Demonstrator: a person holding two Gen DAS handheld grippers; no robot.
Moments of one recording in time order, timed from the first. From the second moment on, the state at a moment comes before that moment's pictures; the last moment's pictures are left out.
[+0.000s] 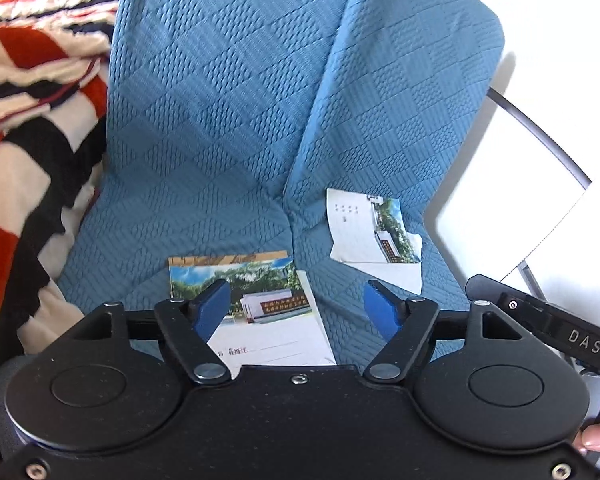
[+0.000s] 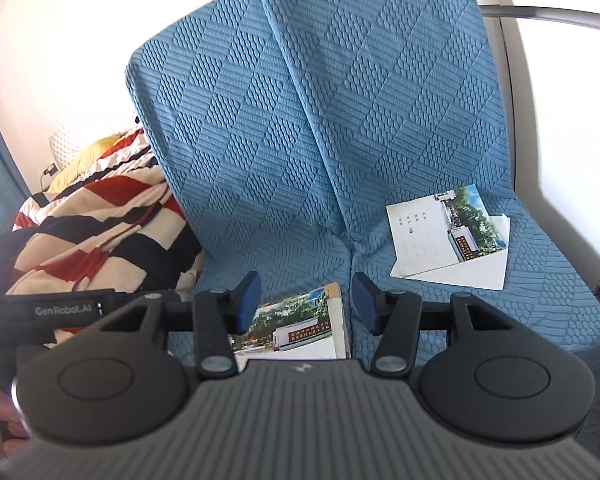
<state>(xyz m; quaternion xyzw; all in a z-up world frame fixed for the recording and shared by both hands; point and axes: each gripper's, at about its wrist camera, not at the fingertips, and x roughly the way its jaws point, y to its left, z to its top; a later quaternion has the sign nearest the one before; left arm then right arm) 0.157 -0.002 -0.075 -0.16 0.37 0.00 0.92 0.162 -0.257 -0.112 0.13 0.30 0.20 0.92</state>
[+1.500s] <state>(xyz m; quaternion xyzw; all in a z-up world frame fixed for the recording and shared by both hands) 0.143 -0.086 -0.084 -0.14 0.36 -0.05 0.92 0.128 -0.321 -0.139 0.11 0.31 0.13 0.93</state>
